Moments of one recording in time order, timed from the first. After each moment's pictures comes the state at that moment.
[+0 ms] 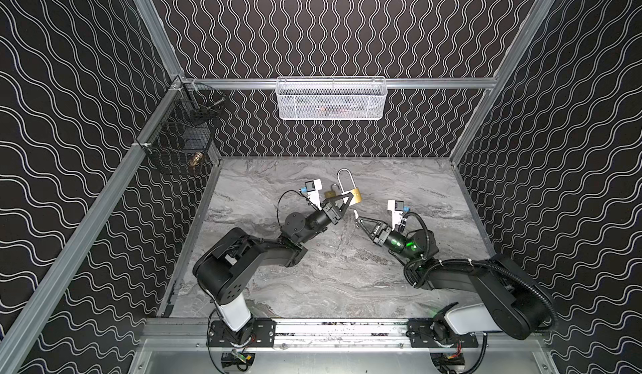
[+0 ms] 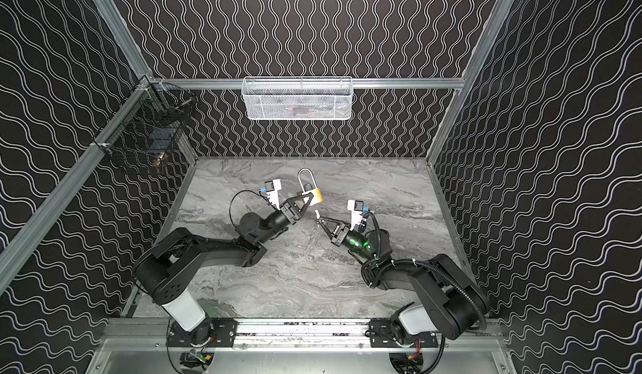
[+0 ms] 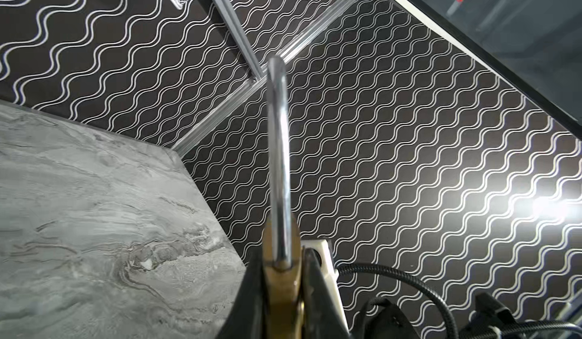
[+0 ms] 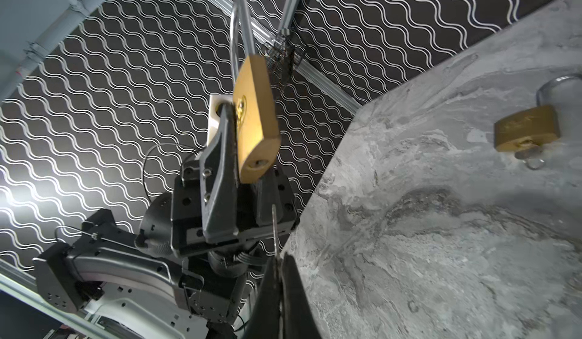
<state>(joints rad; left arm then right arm) -0.69 1.70 0.66 1.39 0.25 -1.02 0.53 1.43 0.31 1.35 -0.49 1.06</state>
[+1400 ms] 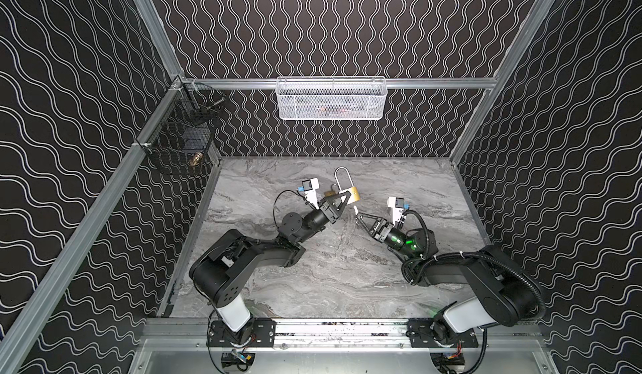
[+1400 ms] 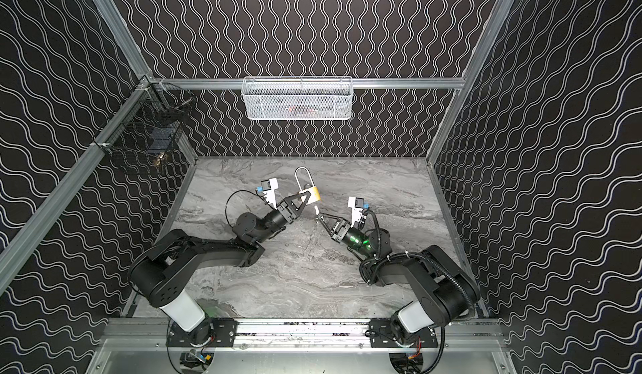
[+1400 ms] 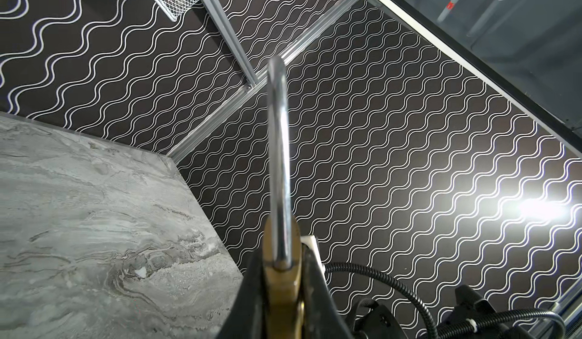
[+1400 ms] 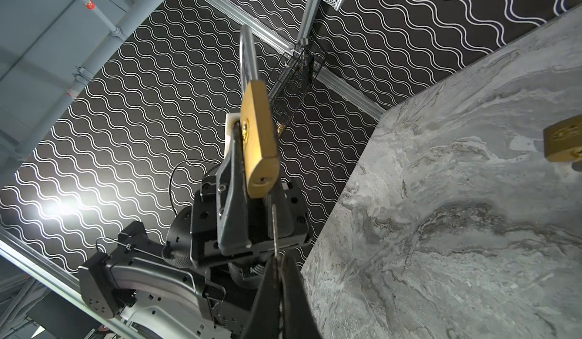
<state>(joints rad) -0.68 1.69 0.67 1.40 0.25 -1.03 0.52 1.52 0.32 1.49 -0.51 1.16</state>
